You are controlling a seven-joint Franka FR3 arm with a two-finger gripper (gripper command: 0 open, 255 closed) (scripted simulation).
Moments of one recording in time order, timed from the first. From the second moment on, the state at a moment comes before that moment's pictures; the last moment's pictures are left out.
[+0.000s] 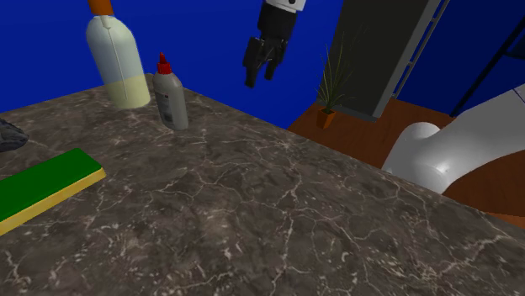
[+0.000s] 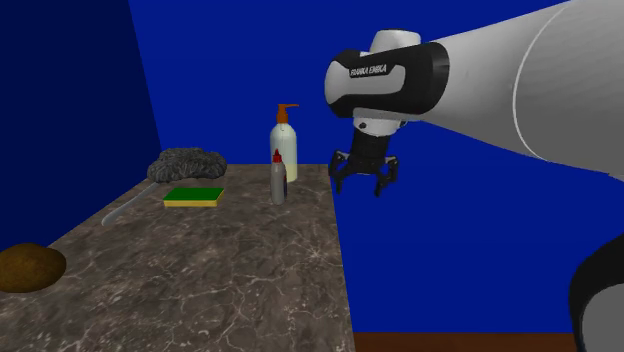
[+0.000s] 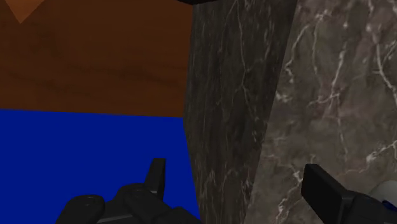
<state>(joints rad) 0.16 -0.56 0.21 -2.22 0.21 1.84 0.09</state>
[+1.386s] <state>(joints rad) 0.28 -0.29 0.35 -1.95 0.35 2.03 0.10</state>
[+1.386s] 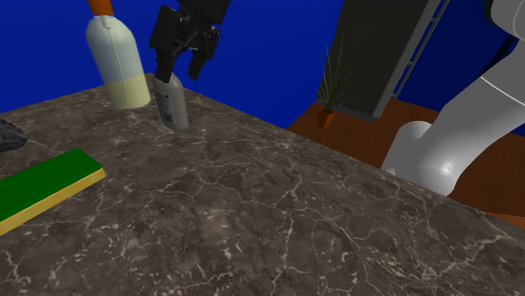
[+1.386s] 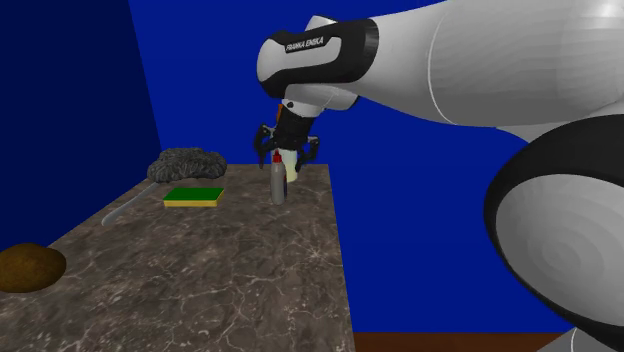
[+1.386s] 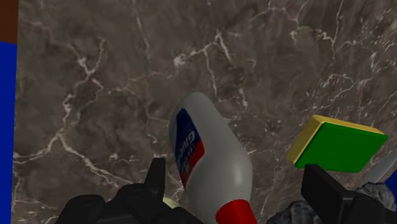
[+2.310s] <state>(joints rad) 0.28 -0.30 0.35 -1.98 0.36 2.06 0.10</state>
